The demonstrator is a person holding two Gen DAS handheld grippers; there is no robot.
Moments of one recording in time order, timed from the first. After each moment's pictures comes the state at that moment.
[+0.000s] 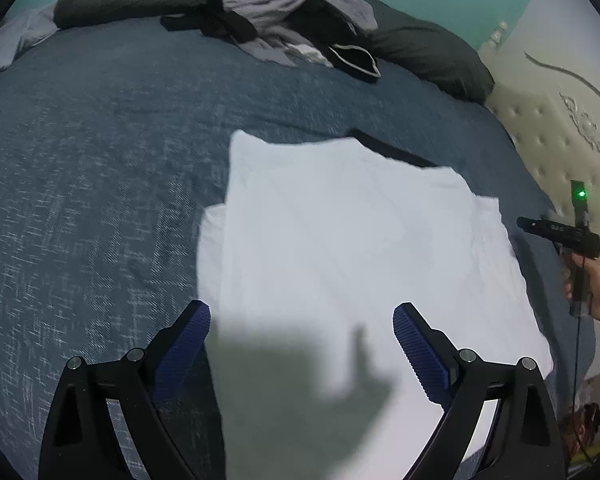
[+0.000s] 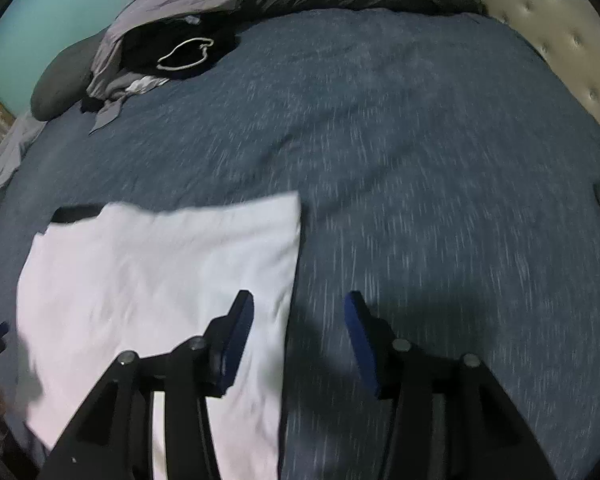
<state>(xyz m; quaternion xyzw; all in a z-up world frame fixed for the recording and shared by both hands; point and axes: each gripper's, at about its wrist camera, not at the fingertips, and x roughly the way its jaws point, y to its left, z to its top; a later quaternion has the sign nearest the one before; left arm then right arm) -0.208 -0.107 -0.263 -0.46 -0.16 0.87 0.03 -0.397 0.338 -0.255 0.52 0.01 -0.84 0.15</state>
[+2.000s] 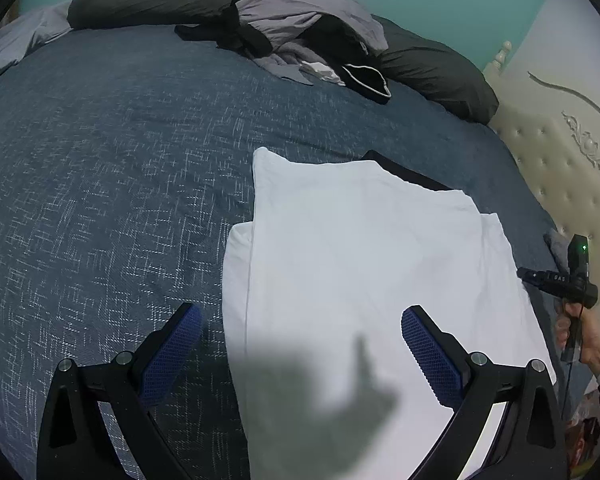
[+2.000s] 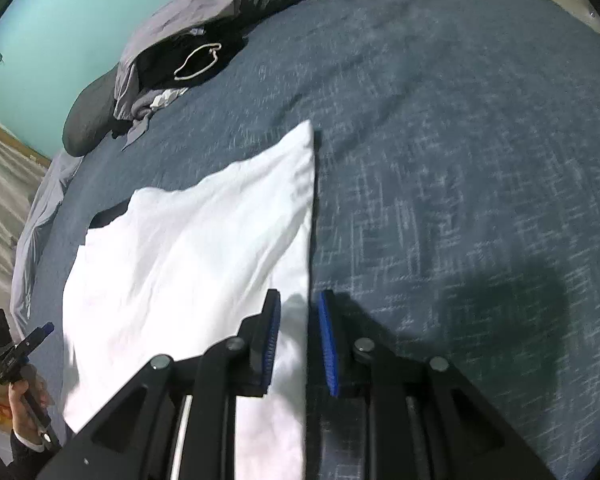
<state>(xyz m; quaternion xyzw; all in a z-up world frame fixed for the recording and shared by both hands) -0.210 -0.122 -0.271 -0.44 -0.17 0.88 0.02 -0.374 0.372 -0.300 0.53 -0.11 -0.81 0.21</state>
